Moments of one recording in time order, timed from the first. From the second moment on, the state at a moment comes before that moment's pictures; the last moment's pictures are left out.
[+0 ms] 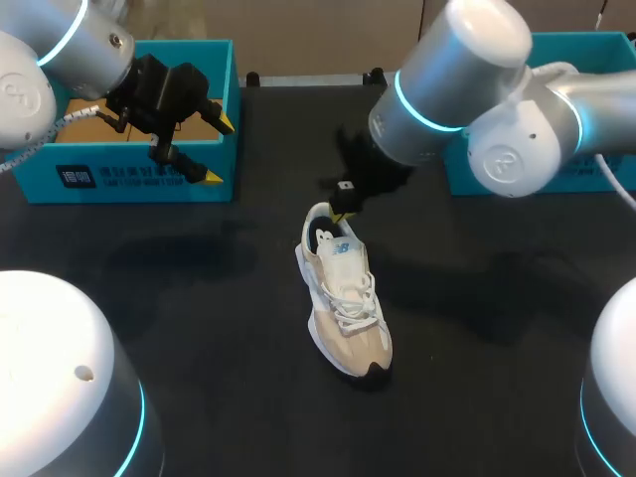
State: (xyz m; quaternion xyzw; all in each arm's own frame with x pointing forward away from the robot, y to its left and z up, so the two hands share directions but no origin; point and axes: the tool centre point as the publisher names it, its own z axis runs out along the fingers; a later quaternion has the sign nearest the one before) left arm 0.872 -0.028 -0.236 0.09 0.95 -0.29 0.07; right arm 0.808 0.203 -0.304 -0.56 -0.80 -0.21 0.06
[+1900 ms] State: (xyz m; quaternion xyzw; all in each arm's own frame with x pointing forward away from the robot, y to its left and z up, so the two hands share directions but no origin) left arm 0.872 -0.028 -0.236 0.09 0.95 -0.29 0.08; right arm 0.797 0.220 -0.372 -0.62 -0.78 -0.08 0.00
